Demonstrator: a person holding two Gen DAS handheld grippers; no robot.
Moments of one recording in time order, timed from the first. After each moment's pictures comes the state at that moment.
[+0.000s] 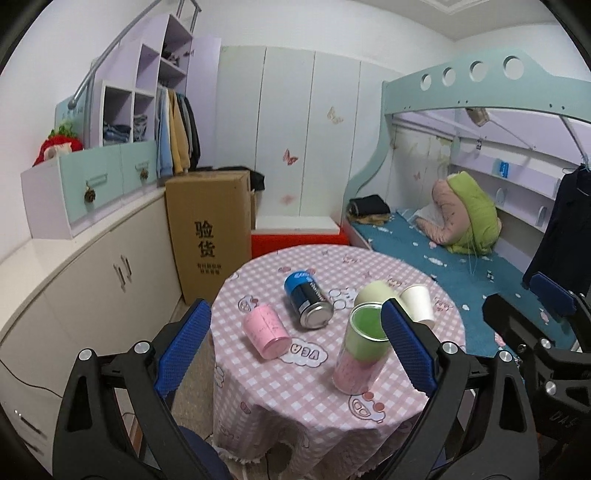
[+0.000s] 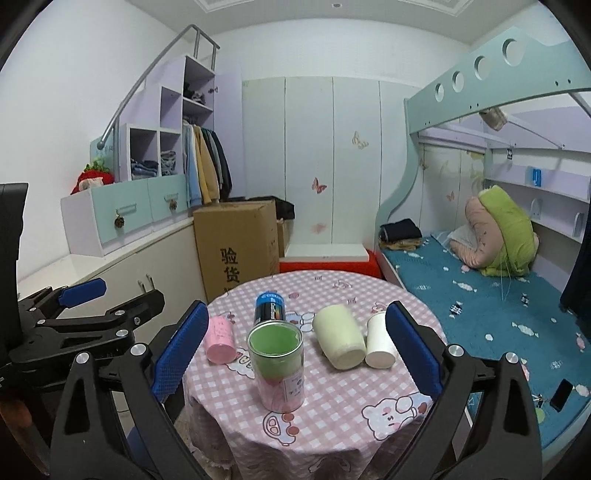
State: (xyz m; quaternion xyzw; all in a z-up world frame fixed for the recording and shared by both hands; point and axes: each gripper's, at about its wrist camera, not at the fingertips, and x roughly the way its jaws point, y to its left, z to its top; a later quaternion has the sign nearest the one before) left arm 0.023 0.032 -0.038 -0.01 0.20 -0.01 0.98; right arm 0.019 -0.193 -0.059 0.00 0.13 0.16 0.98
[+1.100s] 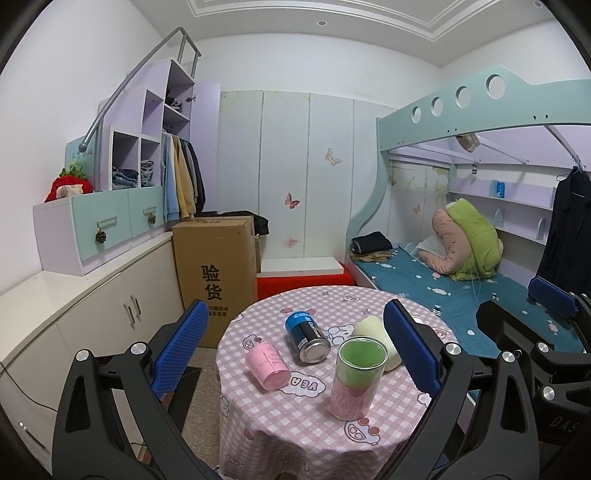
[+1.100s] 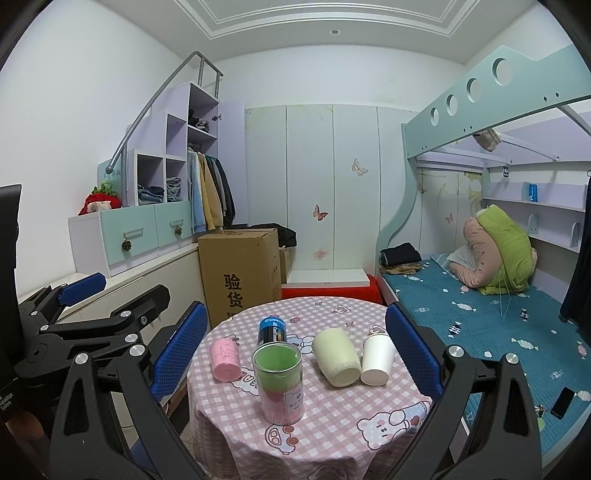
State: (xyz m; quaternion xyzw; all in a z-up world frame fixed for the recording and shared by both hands) left arm -0.013 0.017 -0.021 0.01 0.12 0.00 0.99; right arm -0.012 -0.205 -0.044 0.01 0.09 0.16 0.98
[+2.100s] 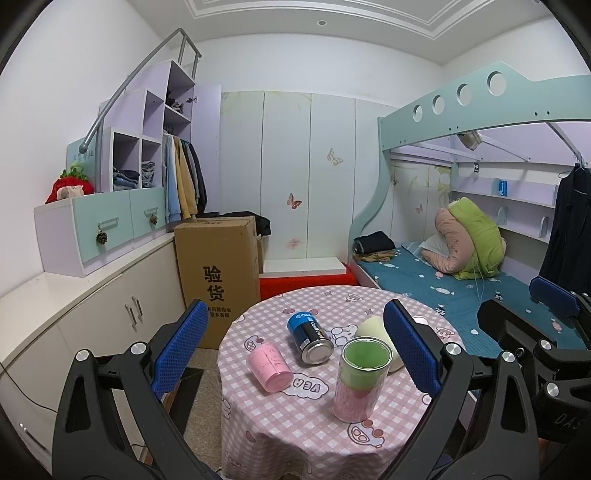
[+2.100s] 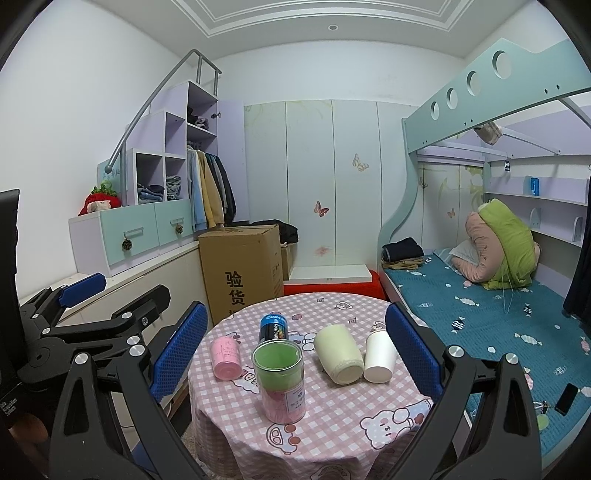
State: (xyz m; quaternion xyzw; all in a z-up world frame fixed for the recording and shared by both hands) left arm -0.010 0.019 -0.020 0.01 0.12 0.00 0.99; right arm -0.007 -0.207 -0.044 0.02 0.09 0.16 0.98
